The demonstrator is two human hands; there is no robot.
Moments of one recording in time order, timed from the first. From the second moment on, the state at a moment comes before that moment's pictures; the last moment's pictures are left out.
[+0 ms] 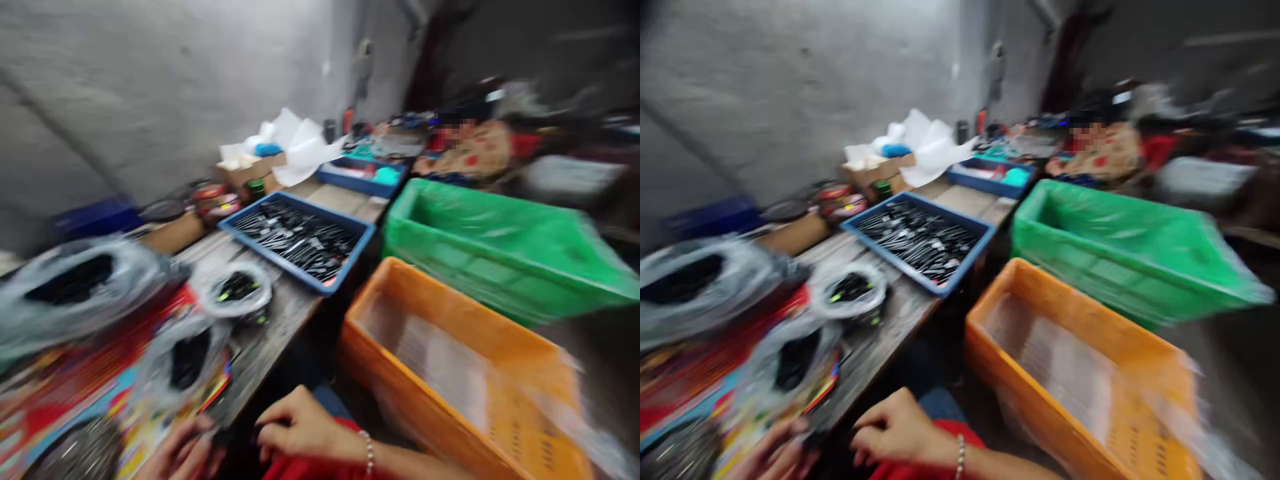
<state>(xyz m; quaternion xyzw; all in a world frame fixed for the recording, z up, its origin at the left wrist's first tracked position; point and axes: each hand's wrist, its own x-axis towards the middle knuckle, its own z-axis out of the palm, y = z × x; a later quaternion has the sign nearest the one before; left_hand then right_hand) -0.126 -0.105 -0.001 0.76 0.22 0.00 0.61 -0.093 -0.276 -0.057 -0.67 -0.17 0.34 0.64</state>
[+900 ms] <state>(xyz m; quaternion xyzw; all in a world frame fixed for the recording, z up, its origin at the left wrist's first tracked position) -0.177 -0.085 -0.039 0.61 0.23 -0.08 0.76 -0.111 -0.275 -0.069 -0.65 -0.25 0.39 0.60</state>
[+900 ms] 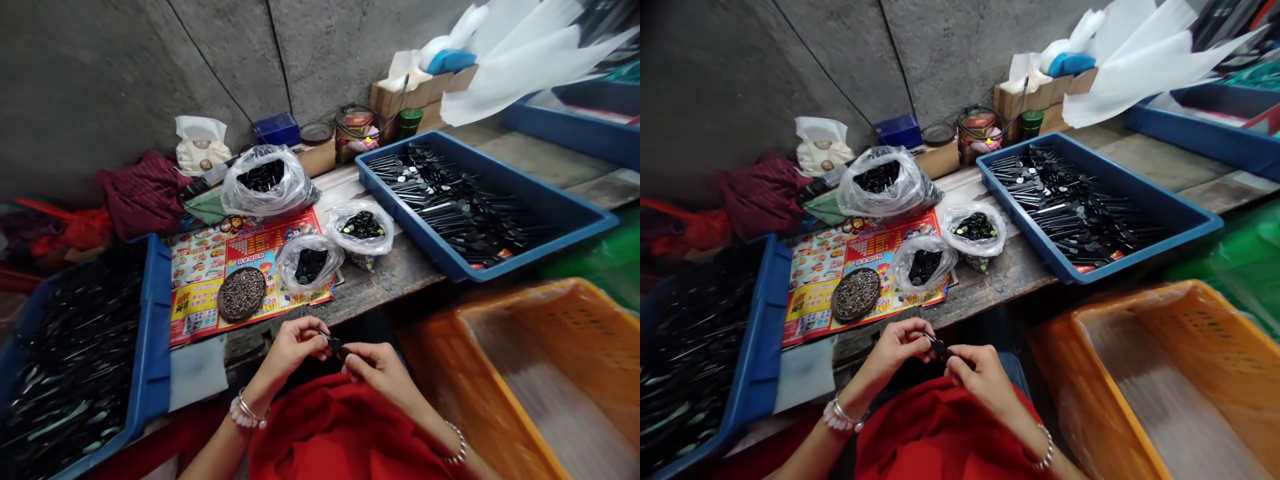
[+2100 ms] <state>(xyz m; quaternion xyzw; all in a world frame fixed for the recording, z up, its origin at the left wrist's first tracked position) -0.189 -0.084 -0.051 0.85 0.05 -0.11 0.51 -0.108 -0.277 -0.092 -0.57 -0.17 0.58 0.56</state>
